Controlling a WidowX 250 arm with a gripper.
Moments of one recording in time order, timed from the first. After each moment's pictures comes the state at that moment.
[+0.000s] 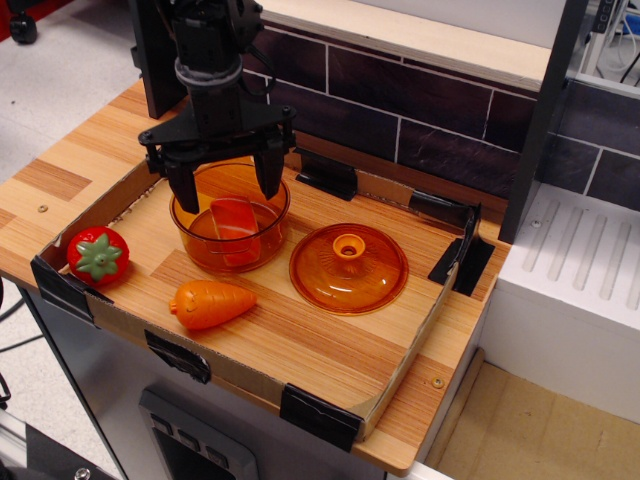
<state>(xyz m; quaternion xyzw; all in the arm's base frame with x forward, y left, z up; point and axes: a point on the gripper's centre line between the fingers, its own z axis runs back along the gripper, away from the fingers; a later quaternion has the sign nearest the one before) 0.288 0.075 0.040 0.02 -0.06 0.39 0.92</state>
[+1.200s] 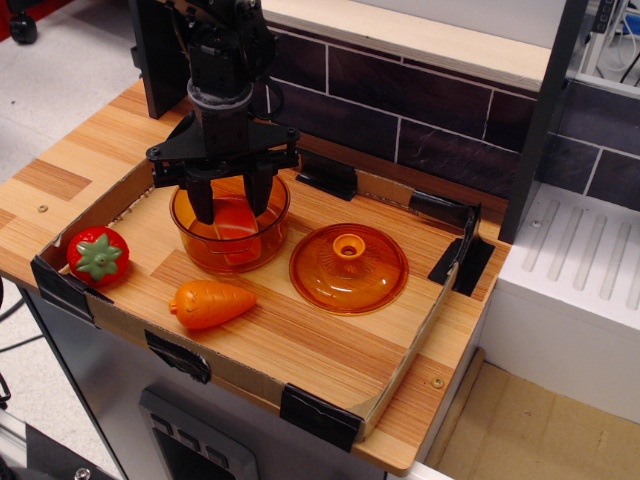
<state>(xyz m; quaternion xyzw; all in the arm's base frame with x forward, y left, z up) 0.289 0.076 0.027 0.04 -0.07 0.38 0.92</state>
